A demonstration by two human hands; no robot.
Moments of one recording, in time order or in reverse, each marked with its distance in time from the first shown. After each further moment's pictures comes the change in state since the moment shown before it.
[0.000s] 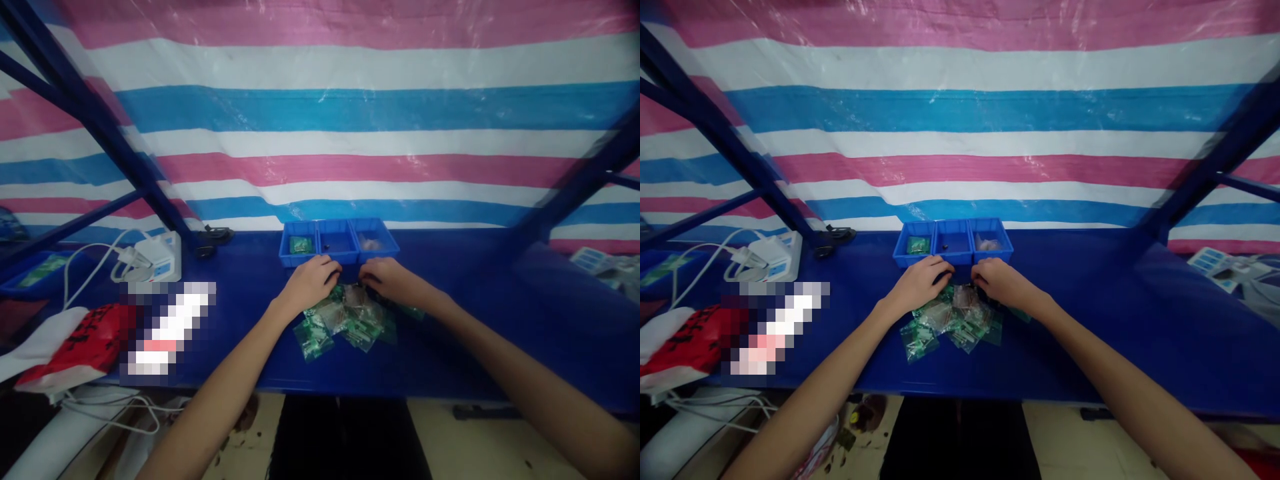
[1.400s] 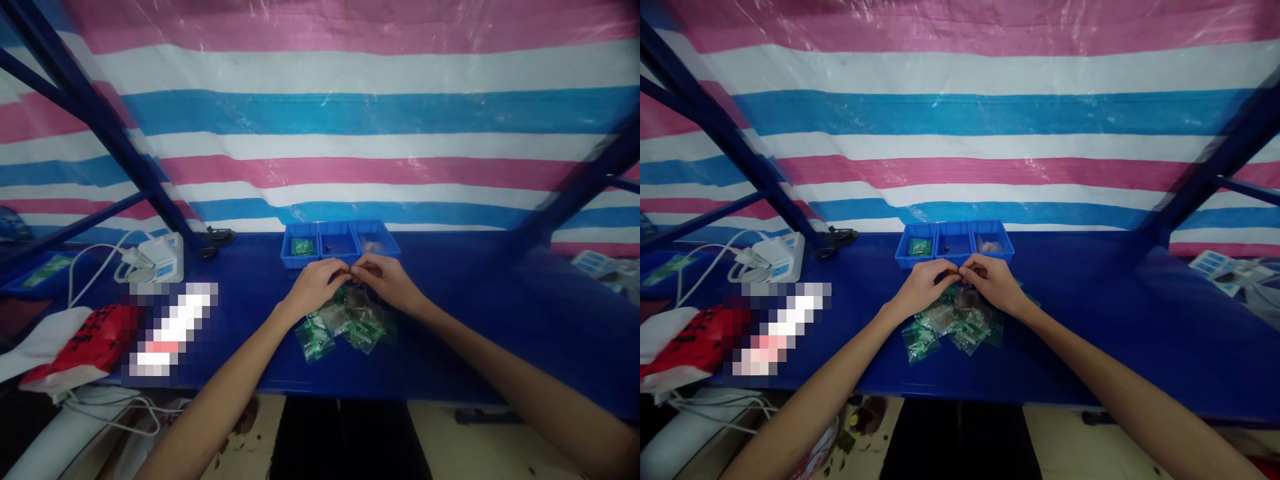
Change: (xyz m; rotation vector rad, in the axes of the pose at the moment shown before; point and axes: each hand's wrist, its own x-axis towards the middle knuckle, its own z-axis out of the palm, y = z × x) left_hand 0.004 0.014 -0.007 -0.371 0.118 0.013; right_hand 0.001 -0.028 0.007 0.722 0.326 0.139
